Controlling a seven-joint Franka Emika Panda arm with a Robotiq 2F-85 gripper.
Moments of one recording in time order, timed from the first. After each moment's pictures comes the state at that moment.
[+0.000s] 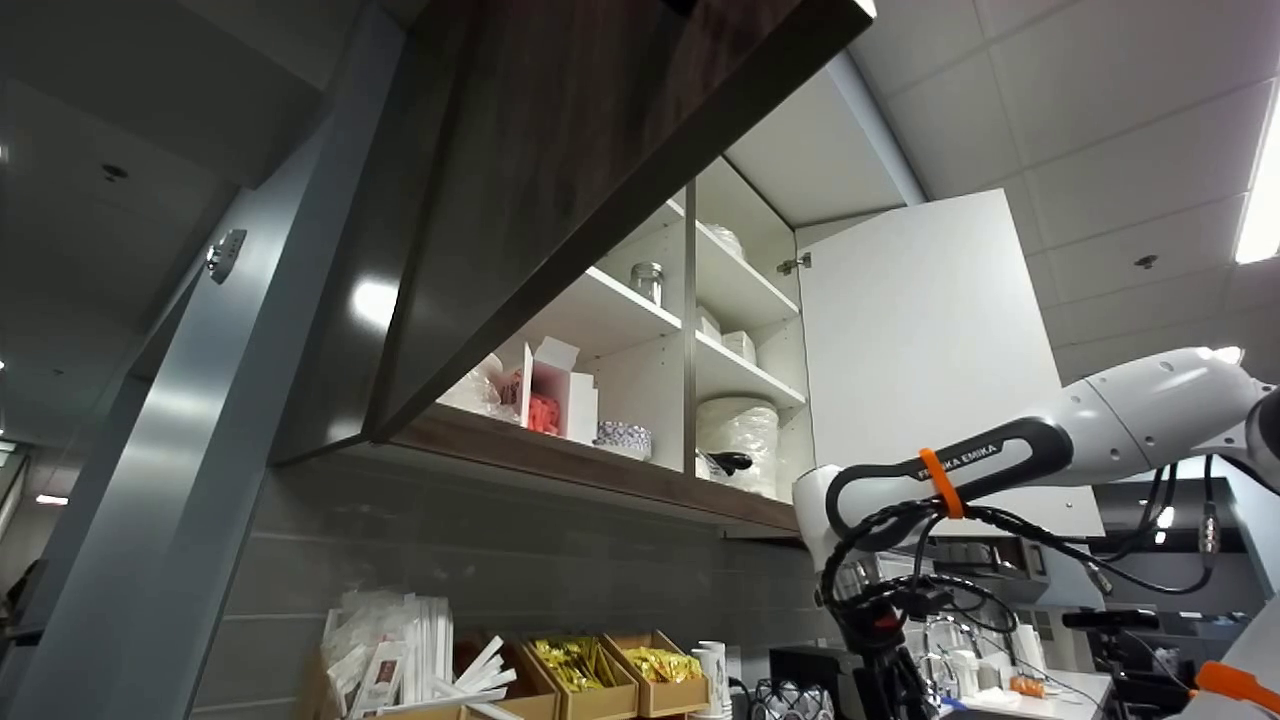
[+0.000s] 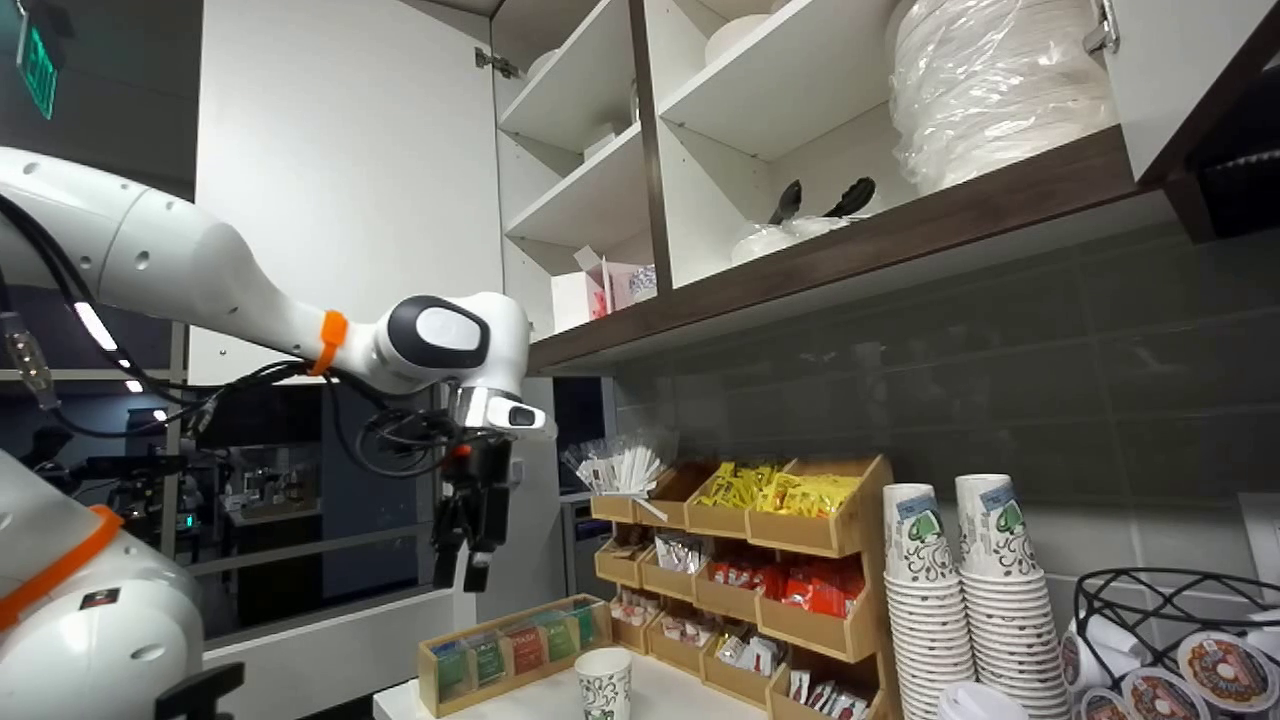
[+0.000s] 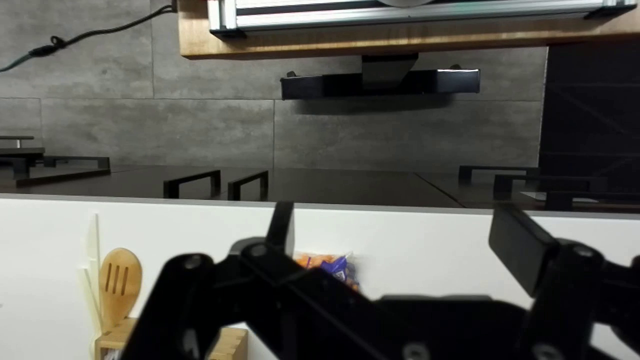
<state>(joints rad) -0.06 -0.74 0.01 -2.60 -0.12 1.63 0.01</state>
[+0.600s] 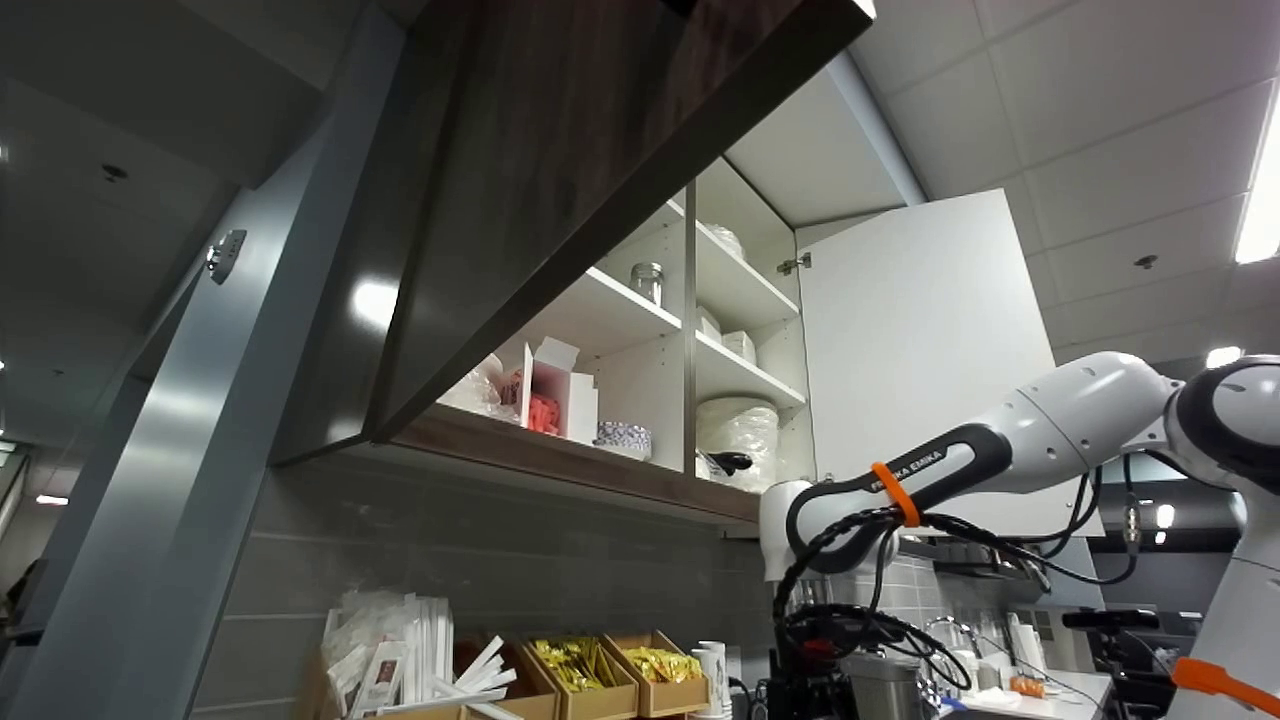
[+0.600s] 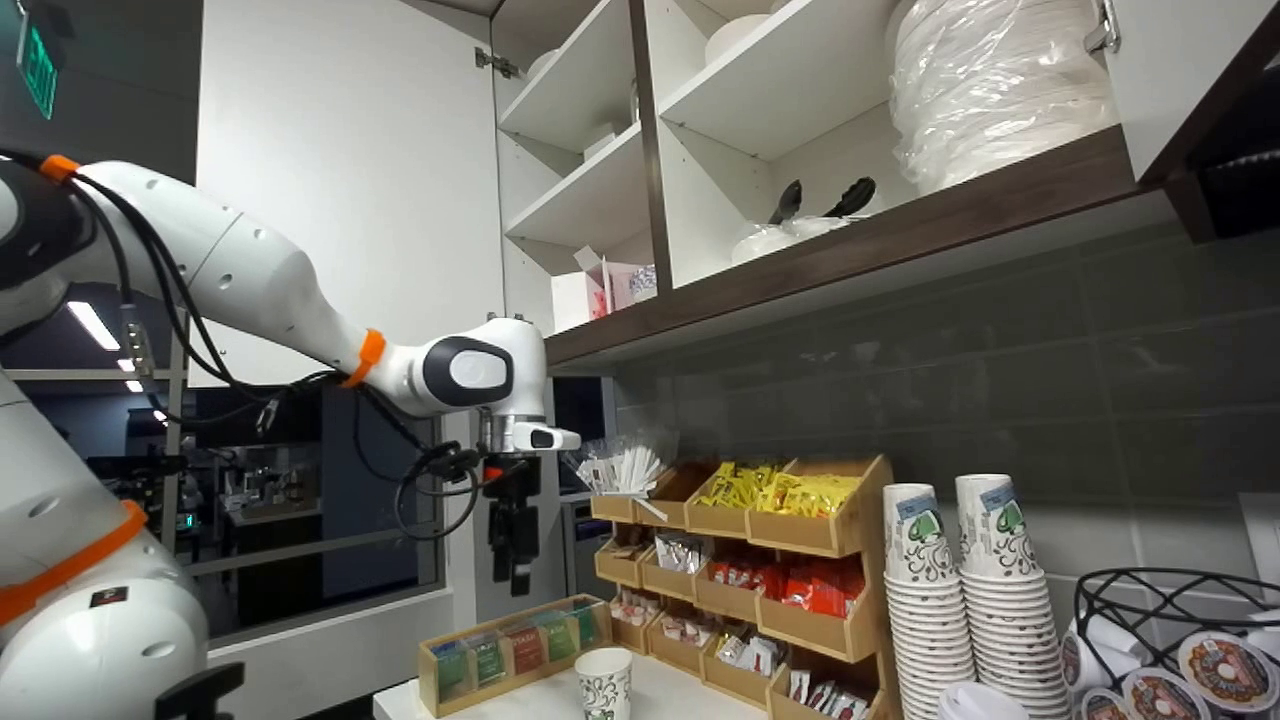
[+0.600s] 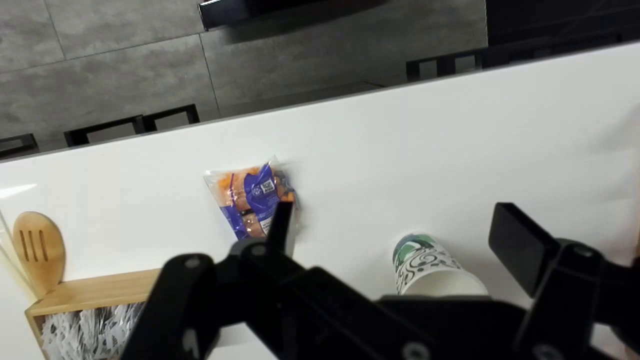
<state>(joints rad) -0.02 -0.57 0.07 -2.57 0.03 1.95 0.24</state>
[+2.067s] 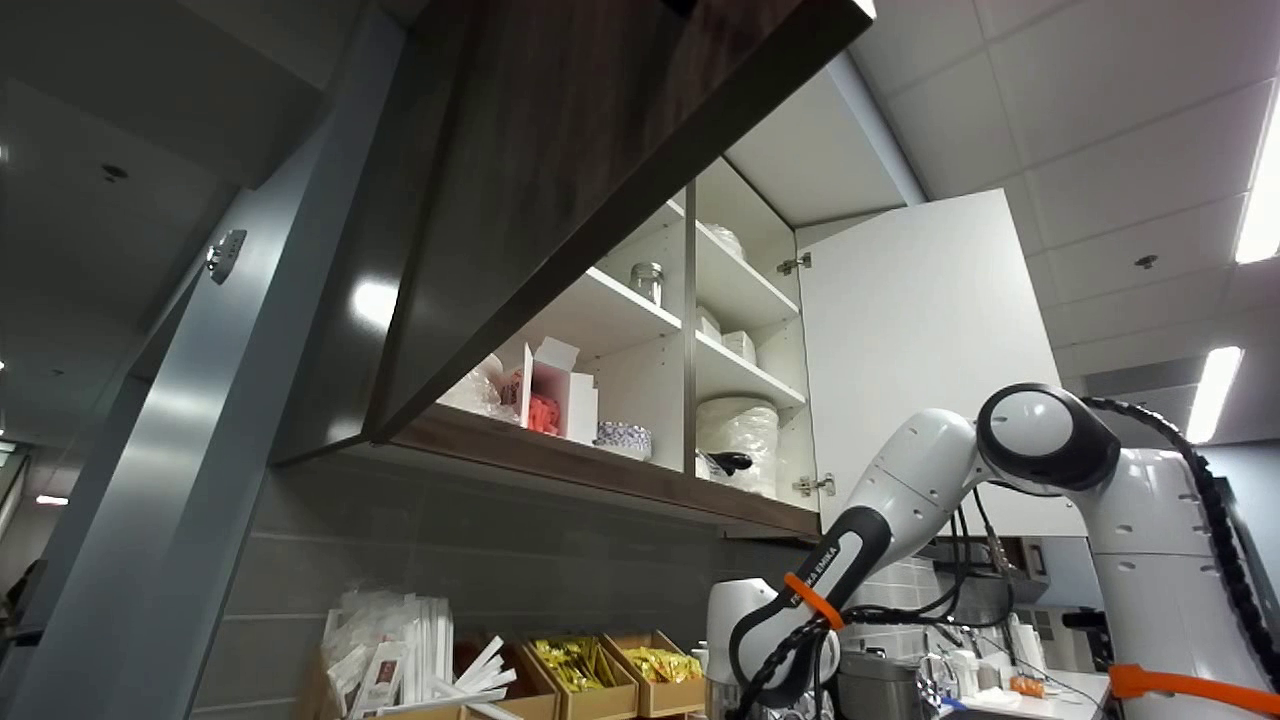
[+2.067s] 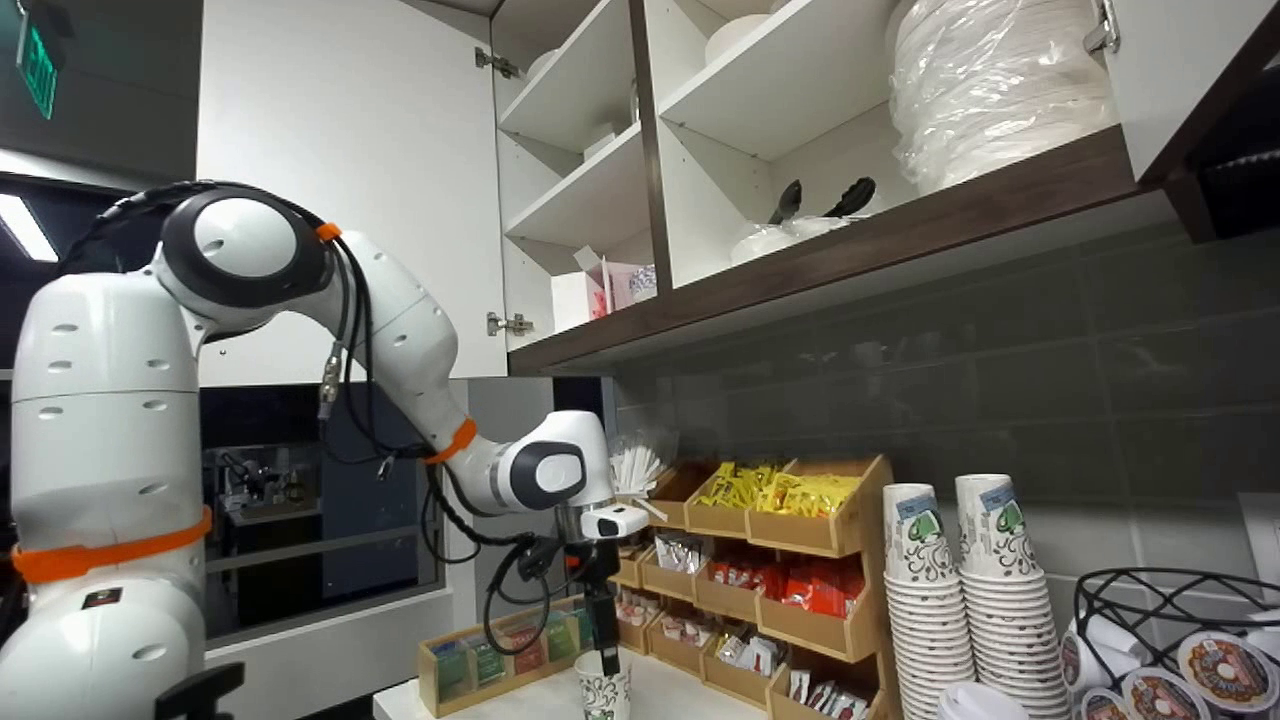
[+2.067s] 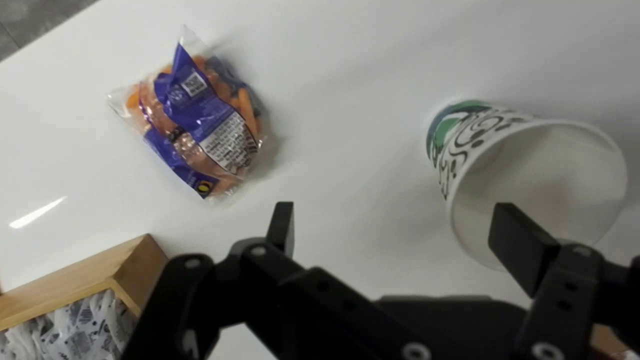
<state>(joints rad) -0.06 -0.06 0.08 -2.48 -0.09 2.49 0.58</state>
